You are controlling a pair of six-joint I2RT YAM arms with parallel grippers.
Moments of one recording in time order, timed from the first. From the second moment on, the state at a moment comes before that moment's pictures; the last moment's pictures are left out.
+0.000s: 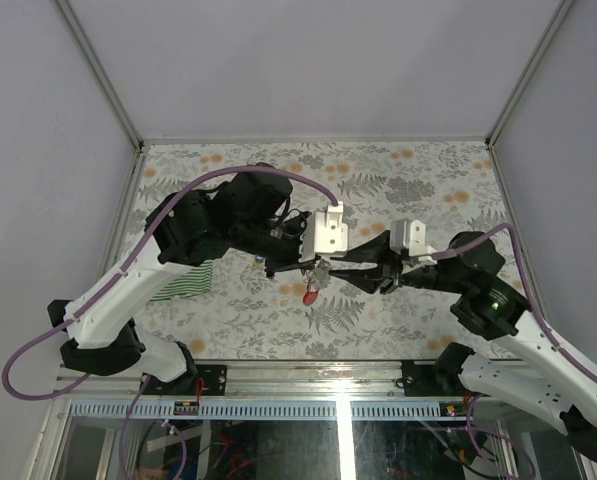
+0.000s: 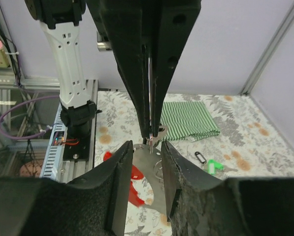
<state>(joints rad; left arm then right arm) -1.00 1.45 1.99 -1.28 0.39 0.50 0.83 0.74 0.90 -0.03 -0.59 -0.08</state>
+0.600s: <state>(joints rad) -1.02 1.46 2.01 -1.35 0.37 0.54 0.83 0.86 0.87 0.11 -0.70 -0.02</state>
